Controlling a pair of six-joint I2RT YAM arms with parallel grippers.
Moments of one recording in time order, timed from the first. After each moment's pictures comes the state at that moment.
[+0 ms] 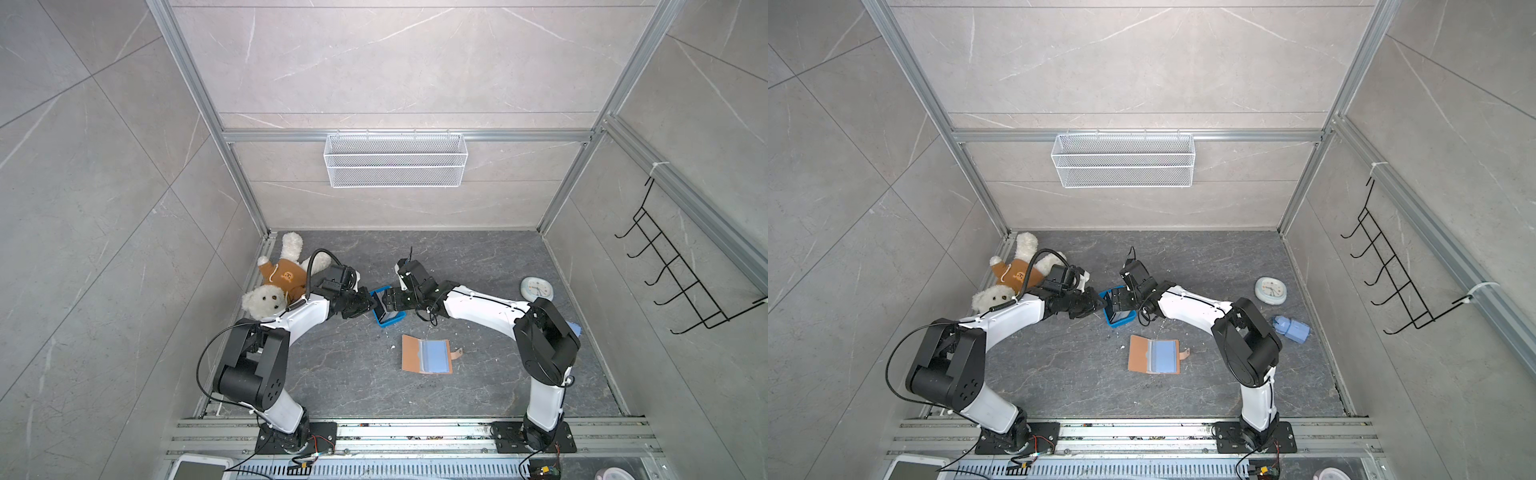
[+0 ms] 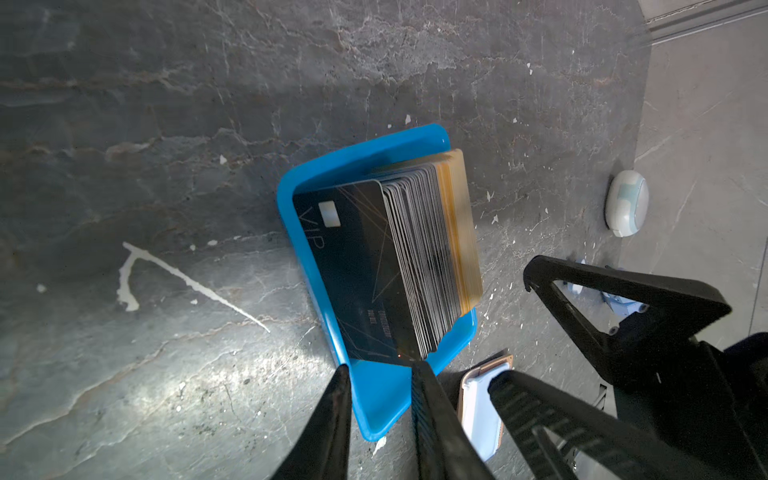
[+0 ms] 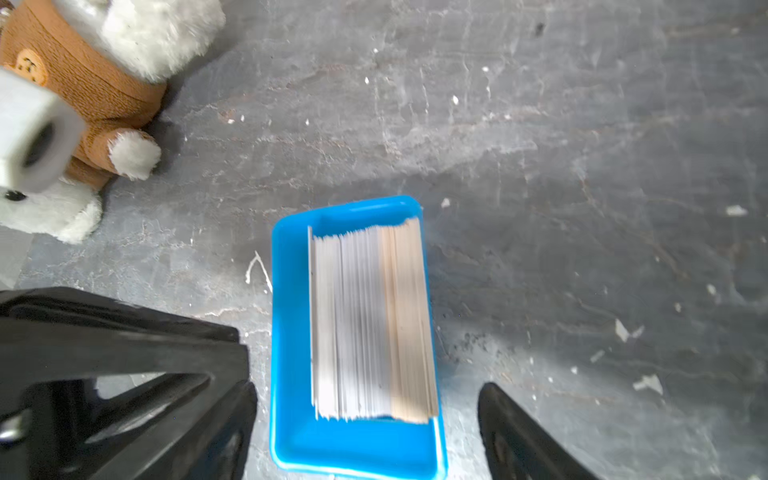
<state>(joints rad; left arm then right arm) -0.34 1.61 0.96 -0.30 0.43 -0.62 0.76 1.92 1.38 -0.29 0.00 0.49</state>
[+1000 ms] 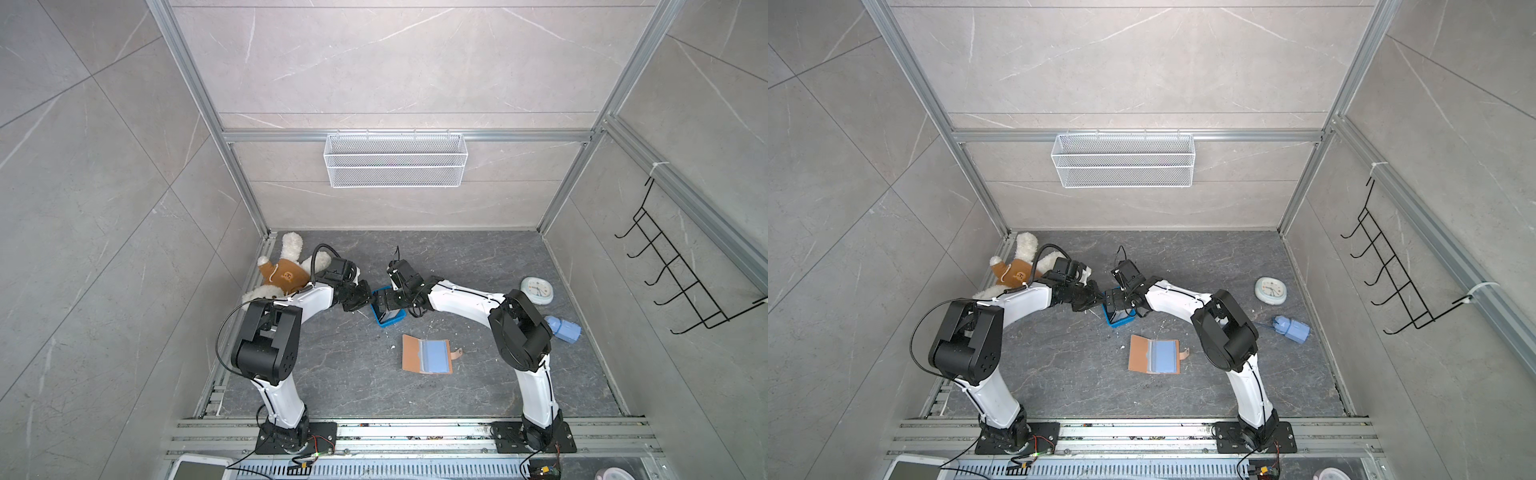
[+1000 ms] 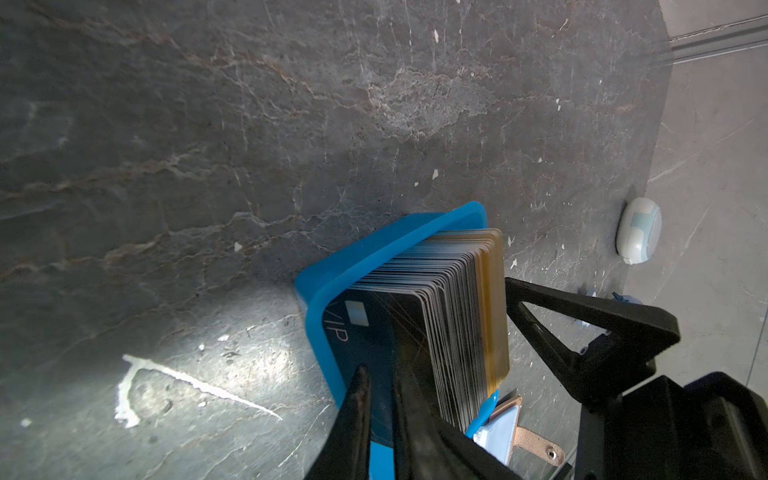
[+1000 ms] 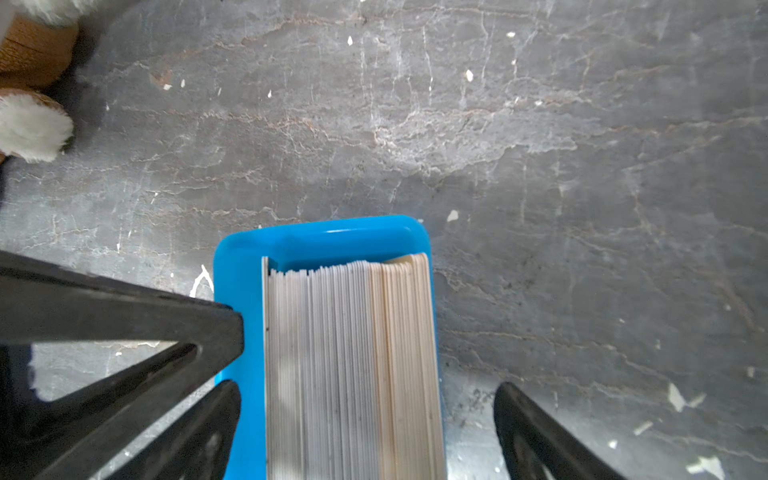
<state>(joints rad) -0.31 1.77 1.07 -0.29 0.46 -0.61 0.76 2.09 1.53 -0.39 0.01 0.45</state>
